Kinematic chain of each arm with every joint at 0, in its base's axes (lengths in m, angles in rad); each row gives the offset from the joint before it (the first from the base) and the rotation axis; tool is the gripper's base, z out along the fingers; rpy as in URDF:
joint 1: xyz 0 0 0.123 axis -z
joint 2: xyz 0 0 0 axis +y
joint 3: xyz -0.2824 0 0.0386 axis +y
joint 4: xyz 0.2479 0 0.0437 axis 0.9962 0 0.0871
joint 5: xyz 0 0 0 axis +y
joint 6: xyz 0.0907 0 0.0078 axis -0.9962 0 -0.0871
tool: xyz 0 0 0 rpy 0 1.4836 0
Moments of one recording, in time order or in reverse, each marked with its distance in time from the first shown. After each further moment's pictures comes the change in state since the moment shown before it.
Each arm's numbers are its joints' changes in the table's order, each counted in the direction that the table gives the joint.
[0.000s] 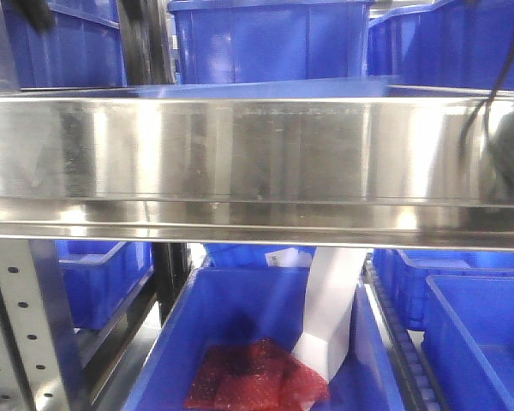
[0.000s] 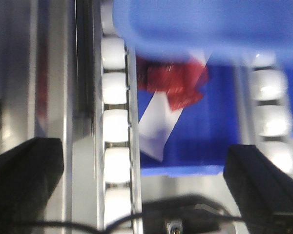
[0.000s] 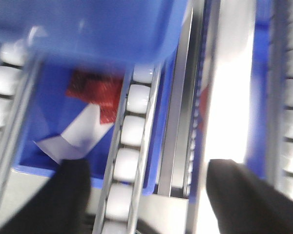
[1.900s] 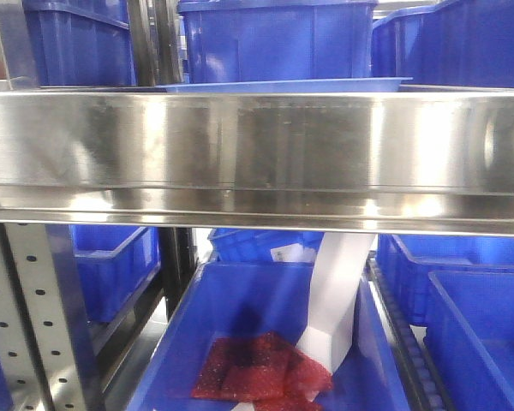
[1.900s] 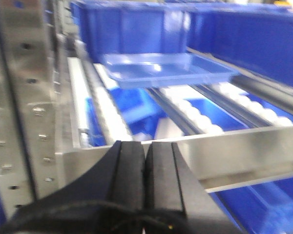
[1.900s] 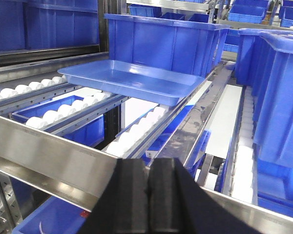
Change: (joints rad) left arm 0.073 -1.505 1.517 0.020 -0.920 -0.097; right arm -0.002 -1.450 1.355 -0.009 -0.790 0.214
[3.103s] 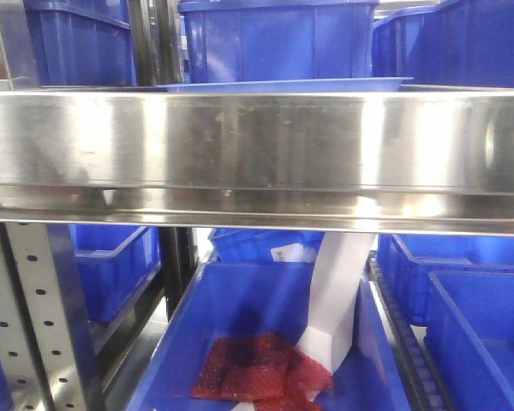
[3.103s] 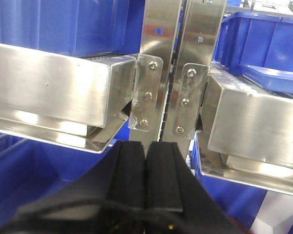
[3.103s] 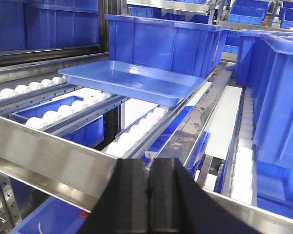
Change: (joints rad) left arm -0.470 -0.322 0.496 -0.057 -0.262 -0.024; right arm 0.000 0.000 0.000 0.000 -0.002 0.003
